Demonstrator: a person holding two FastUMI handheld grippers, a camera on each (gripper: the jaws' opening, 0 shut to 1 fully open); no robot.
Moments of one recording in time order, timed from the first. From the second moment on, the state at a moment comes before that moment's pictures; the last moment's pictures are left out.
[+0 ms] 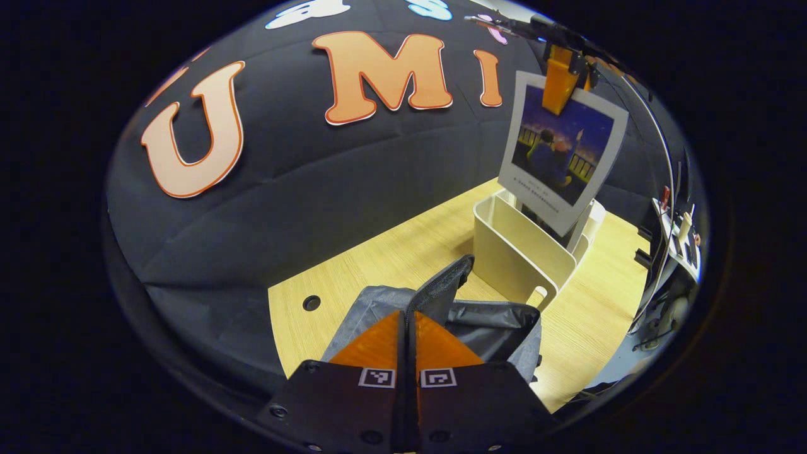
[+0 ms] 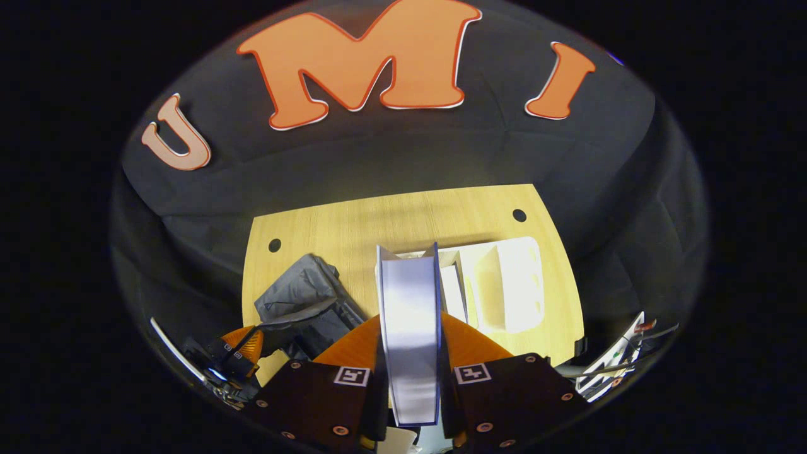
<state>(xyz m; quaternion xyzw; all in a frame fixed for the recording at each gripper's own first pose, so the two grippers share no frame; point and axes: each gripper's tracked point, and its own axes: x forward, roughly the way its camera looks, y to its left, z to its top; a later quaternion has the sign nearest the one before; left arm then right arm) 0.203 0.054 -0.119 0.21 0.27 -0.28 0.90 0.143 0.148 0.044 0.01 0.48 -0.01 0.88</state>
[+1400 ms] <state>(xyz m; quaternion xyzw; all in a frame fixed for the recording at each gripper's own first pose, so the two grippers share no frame) 0.218 0.054 -0.073 0.27 0.24 -0.27 0.89 0.033 0.283 -0.182 0.56 0.37 0.09 0.74</state>
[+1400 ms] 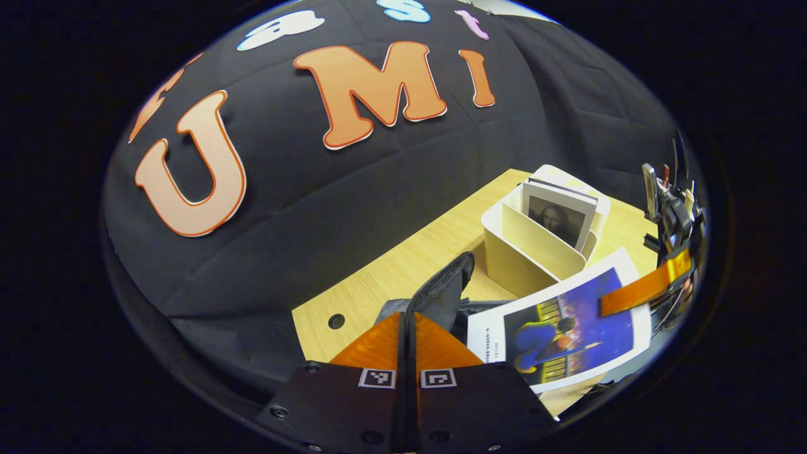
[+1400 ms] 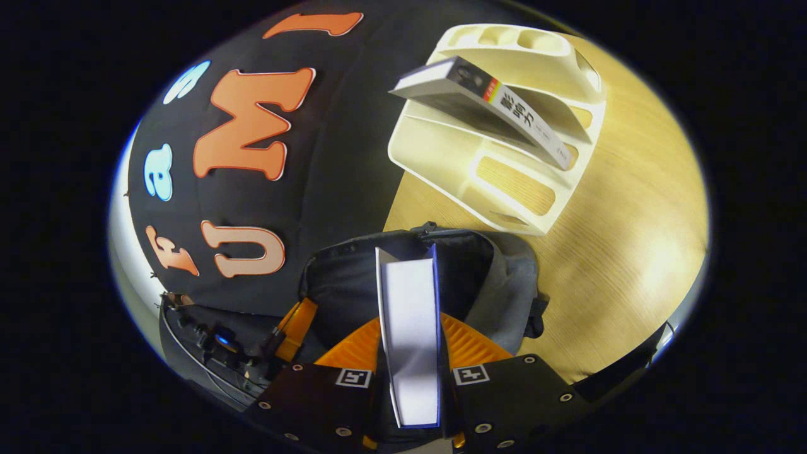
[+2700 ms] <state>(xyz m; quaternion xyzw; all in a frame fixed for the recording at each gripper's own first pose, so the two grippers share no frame) 0.196 0.039 -0.080 0.24 0.25 -0.28 0.89 0.114 0.362 -0.240 0.50 0.43 -0.03 0.75</state>
